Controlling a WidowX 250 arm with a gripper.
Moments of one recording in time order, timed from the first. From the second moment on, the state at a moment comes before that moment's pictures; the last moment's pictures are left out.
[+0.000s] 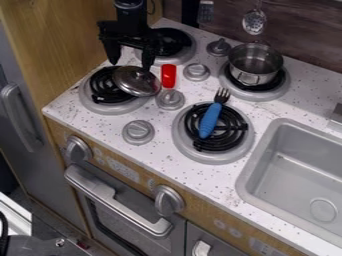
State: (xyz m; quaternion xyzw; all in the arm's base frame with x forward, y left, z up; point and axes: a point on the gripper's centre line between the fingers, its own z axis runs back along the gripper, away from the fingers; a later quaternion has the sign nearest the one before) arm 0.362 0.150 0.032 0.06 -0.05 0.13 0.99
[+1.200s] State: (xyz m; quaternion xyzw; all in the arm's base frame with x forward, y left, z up) arm 0.350 0.007 -0.006 0.02 -0.04 0.02 1.00
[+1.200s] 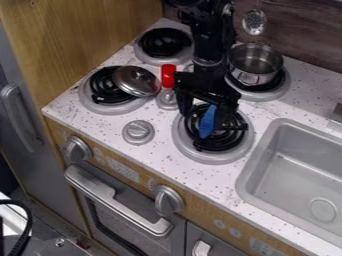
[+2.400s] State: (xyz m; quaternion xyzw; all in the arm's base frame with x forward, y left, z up) arm 0.372 0.027 -0.041 0.05 -0.02 0.05 1.00
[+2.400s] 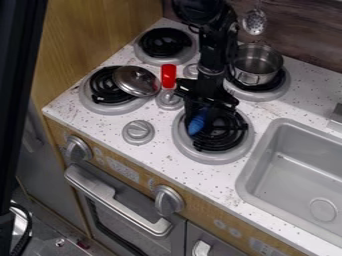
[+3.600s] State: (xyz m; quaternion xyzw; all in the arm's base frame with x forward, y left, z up) arm 0.456 0.193 0.016 0.06 -0.11 0.18 0.97
